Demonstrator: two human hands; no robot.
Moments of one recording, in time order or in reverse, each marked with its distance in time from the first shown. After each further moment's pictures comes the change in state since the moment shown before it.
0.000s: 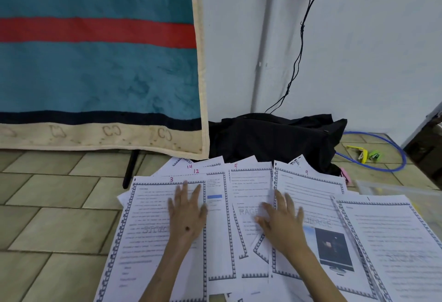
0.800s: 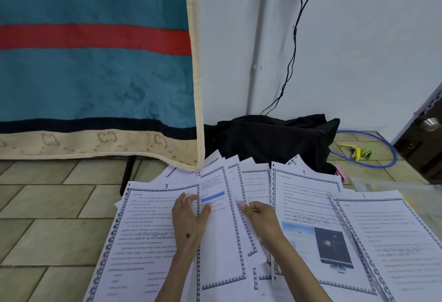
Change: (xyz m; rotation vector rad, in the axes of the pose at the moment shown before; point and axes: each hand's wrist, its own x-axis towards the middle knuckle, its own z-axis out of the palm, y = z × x) left_hand -0.004 0.006 0.009 -0.617 0.217 -0.156; right_hand 0.017 -0.040 0.012 1.170 0.049 0.164
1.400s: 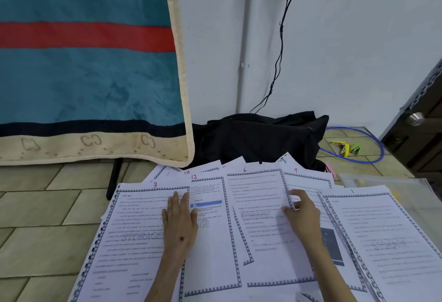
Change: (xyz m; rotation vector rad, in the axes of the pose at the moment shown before) left_hand 0.005 -0.011 0.009 0.526 -0.169 0.125; right_hand 0.005 0.011 -0.095 -0.350 0.383 -0.057
